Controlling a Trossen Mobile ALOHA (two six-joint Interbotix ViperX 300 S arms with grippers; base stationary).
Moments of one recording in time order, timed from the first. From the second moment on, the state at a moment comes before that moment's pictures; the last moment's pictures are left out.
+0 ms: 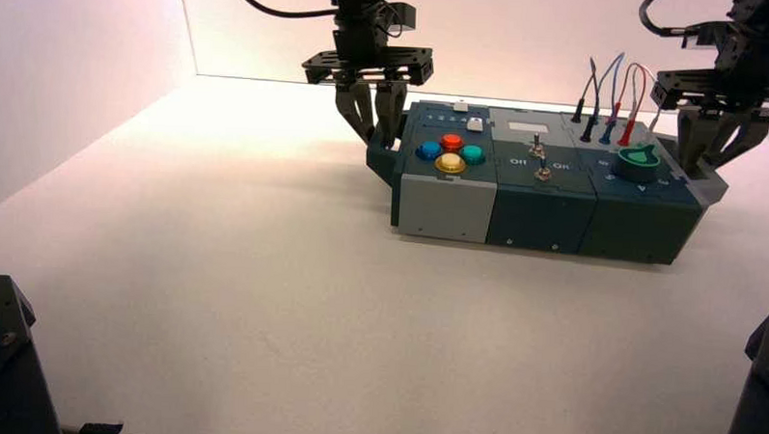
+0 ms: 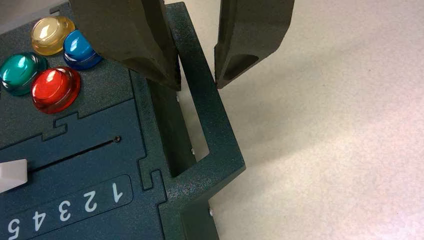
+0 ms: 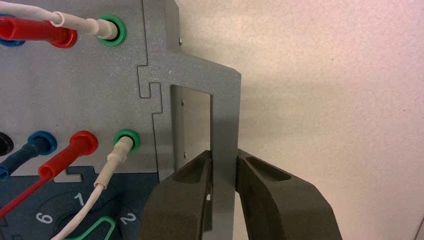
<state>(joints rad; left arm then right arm) -0.59 0.49 0.14 -0.22 0.84 0.00 -0.21 0.14 0.66 -0.10 0.69 0.01</state>
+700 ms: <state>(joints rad) -0.59 0.48 0.13 -0.21 0.86 -0.02 -0.21 0.08 0.65 -0.10 0.71 0.01</state>
